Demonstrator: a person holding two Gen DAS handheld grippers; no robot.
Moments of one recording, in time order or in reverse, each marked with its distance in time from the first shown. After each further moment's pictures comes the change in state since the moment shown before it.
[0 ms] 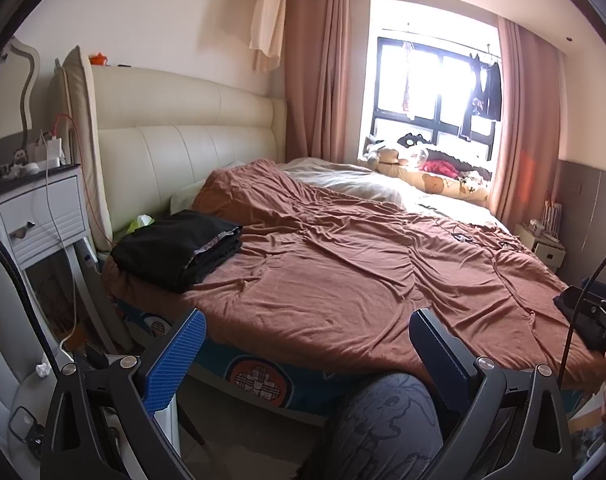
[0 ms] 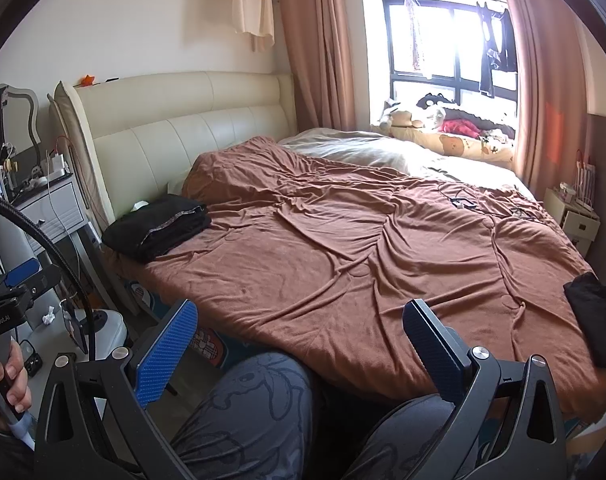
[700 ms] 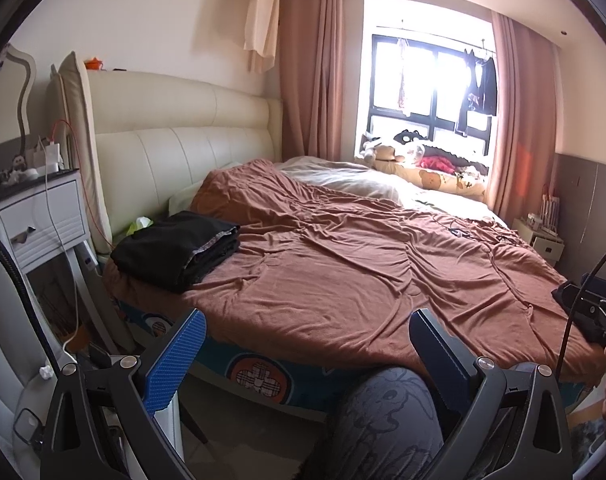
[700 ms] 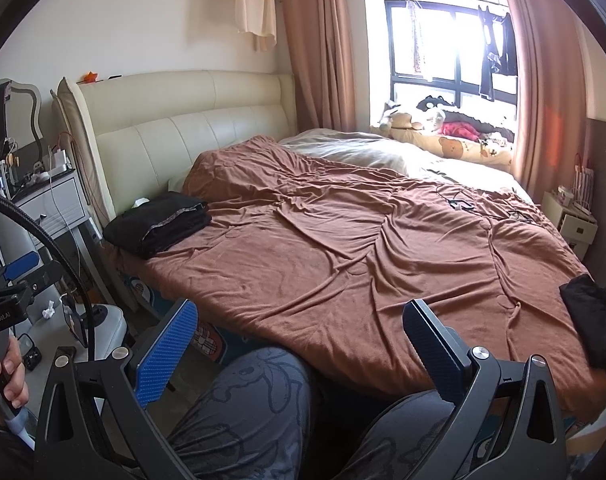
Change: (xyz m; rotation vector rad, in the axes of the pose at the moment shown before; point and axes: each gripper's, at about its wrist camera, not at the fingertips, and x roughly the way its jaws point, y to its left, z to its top) left arm -0.008 -0.006 0.000 0.017 0.011 -0.006; right arm -0.008 0.005 -0.003 -0.016 0.000 -0.008
